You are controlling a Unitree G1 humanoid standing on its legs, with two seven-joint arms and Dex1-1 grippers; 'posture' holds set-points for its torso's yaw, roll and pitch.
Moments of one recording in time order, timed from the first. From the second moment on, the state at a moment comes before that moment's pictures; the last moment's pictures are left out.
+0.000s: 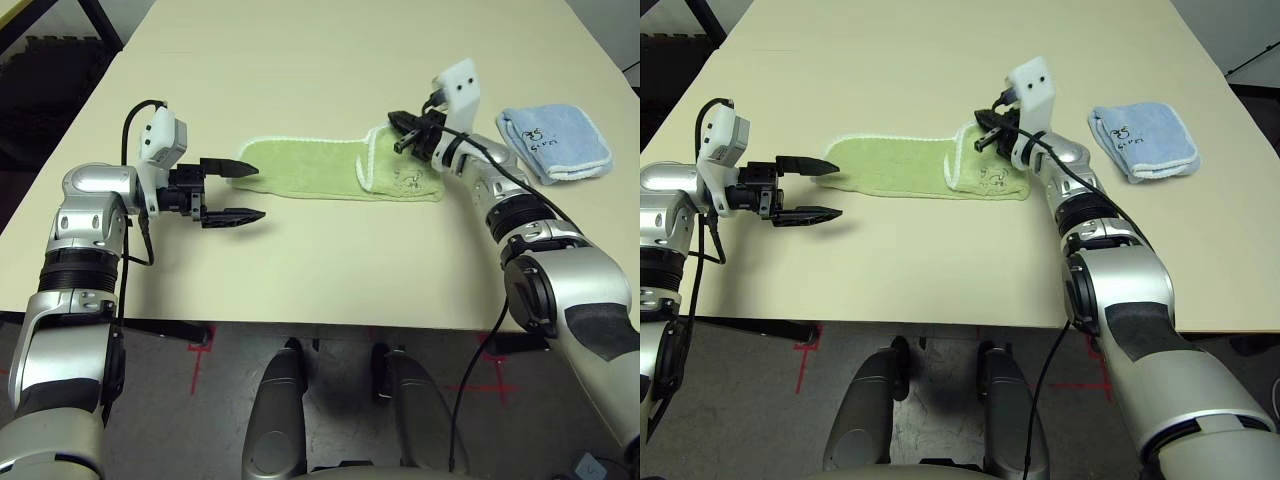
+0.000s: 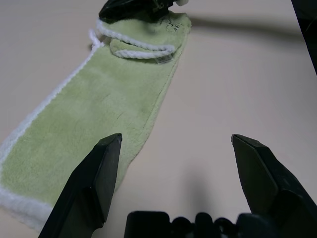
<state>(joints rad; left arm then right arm) -0.81 0.74 0.03 0.60 -0.28 0.05 -1.54 -1.19 -0.26 -0.08 1.25 0.01 -0.12 0.54</state>
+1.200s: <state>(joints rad) -0.82 0.72 0.03 0.61 -0.27 0.03 -1.53 -0.96 -0.55 -0.13 0.98 0.22 -0.23 1.33</state>
